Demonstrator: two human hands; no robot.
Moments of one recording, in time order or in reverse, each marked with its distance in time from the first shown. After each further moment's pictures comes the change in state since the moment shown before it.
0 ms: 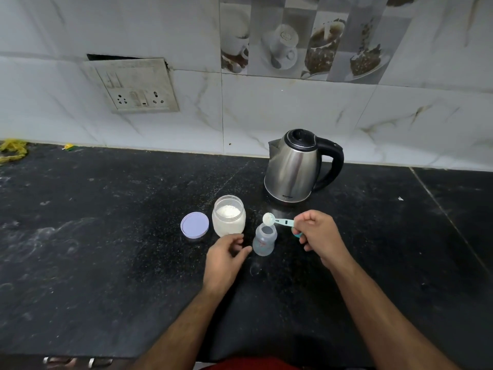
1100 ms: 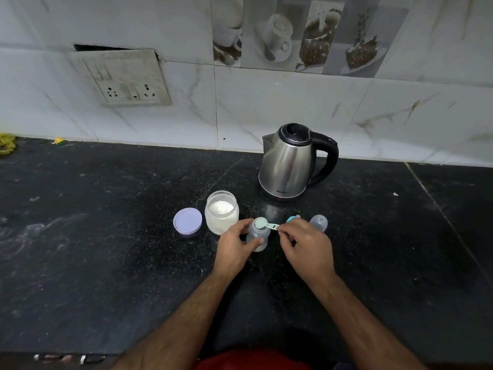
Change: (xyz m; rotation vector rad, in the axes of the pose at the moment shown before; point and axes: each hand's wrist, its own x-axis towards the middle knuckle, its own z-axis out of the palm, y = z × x) left_hand 0.019 0.019 0.032 -0.057 -0.132 0.024; right_hand -0.033 0.022 0.009 -0.667 0.264 -0.806
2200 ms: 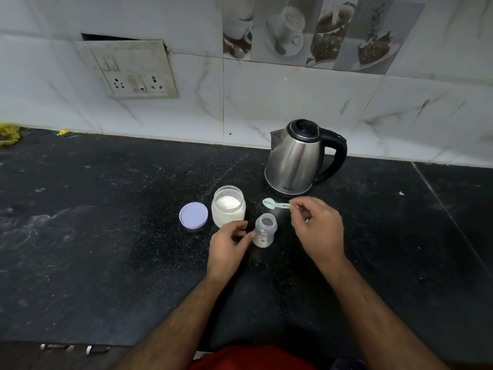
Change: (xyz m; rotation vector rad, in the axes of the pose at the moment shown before) left_hand -0.012 -0.018 -0.021 0.005 0.158 -0.025; right_hand 0.030 -0.011 -0.007 0.157 0.097 0.165
